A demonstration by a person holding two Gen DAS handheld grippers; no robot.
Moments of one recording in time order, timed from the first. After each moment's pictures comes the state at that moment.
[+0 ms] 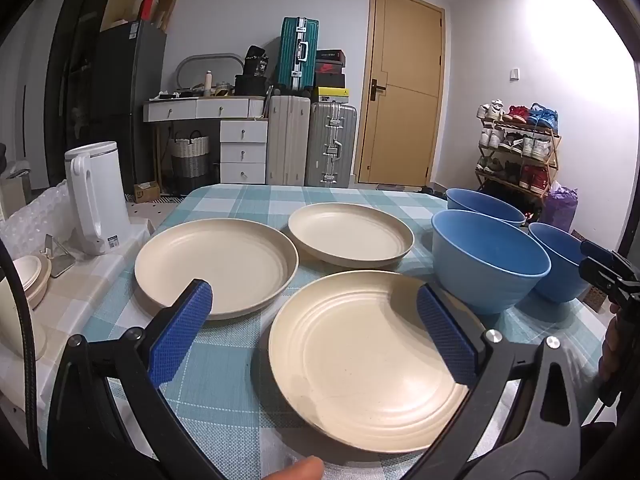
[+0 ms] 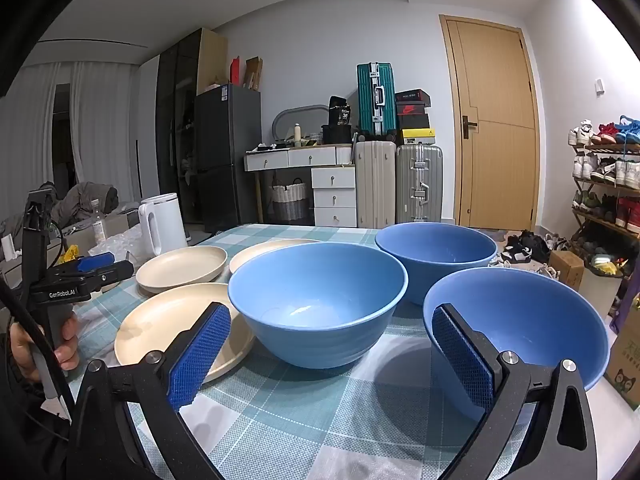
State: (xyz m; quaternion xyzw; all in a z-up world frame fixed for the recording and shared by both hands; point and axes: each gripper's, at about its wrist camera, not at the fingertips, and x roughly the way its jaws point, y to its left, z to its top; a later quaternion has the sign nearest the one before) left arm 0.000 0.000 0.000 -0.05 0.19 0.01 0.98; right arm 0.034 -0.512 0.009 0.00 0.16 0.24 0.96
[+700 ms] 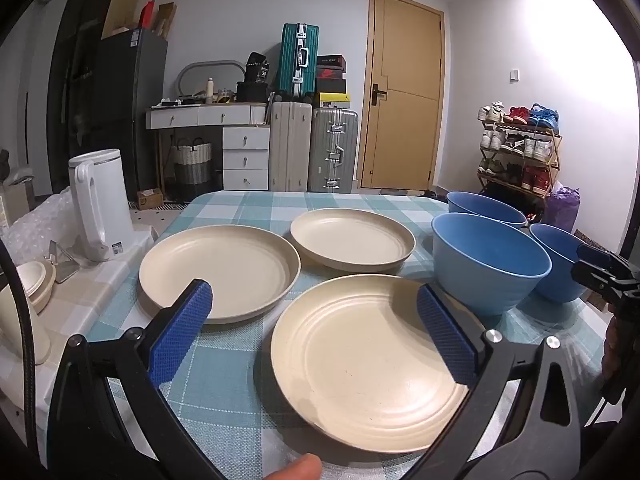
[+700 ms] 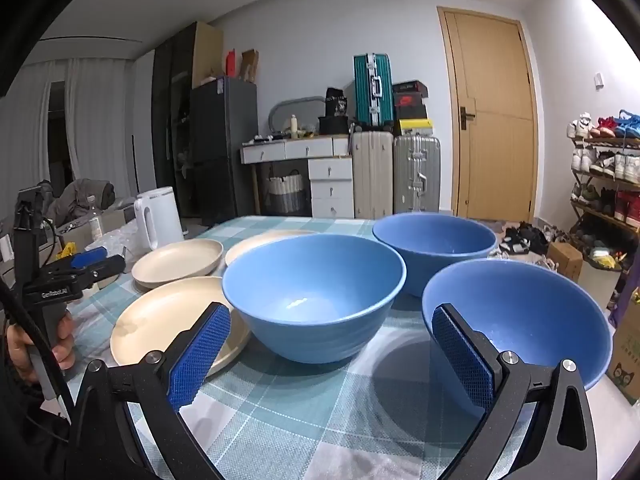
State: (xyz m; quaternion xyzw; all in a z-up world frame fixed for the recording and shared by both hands) left arm -0.008 -0.004 0.005 -0.04 0.18 0.02 0.98; right arm 0.045 -0.508 0.007 0.00 0.19 0.23 0.95
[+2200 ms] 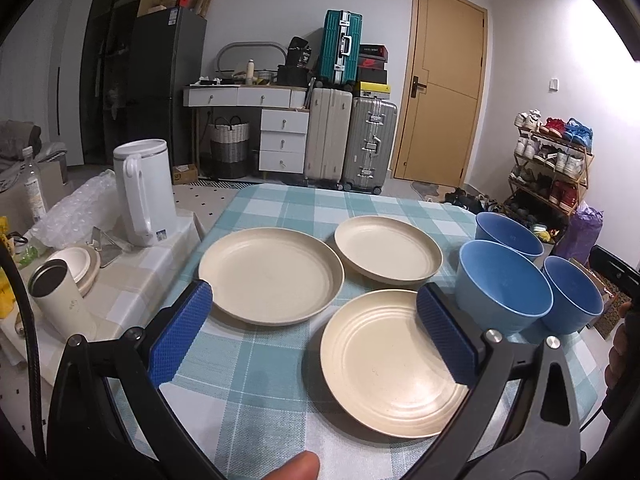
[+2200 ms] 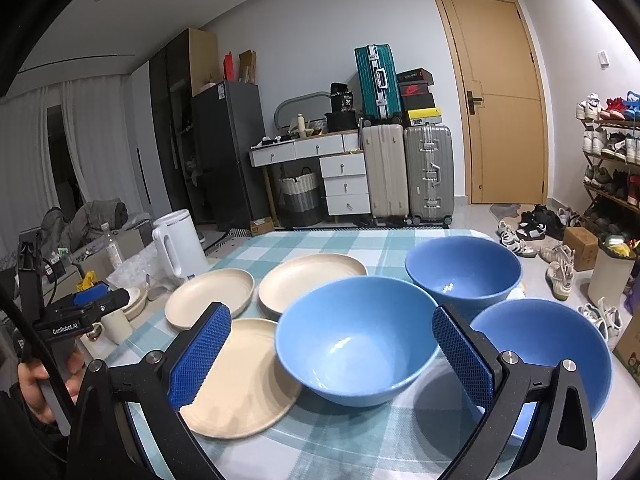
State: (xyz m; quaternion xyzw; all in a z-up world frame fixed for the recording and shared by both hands) left arm -0.036 0.027 0.072 -0.08 0.22 0.09 0.97; right arm 0.052 -0.486 0.082 0.04 0.21 0.26 0.94
